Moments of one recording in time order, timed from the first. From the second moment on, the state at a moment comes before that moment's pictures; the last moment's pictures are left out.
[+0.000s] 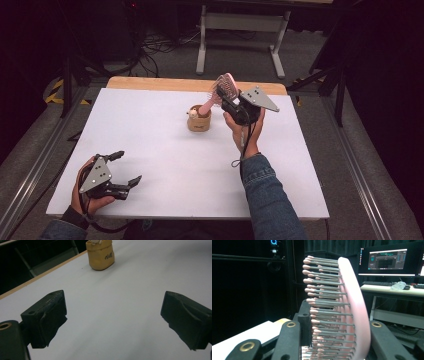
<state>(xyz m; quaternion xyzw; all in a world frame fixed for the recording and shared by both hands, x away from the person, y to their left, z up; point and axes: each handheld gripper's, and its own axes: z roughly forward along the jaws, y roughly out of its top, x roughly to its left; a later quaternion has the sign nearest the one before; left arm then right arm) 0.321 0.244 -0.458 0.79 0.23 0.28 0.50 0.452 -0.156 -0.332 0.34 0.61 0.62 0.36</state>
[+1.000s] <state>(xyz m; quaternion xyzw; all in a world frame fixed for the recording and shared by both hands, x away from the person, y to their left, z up) 0.322 0.245 -0.459 0.79 0.23 0.27 0.50 0.470 -0.141 -0.368 0.37 0.62 0.60 0.34</state>
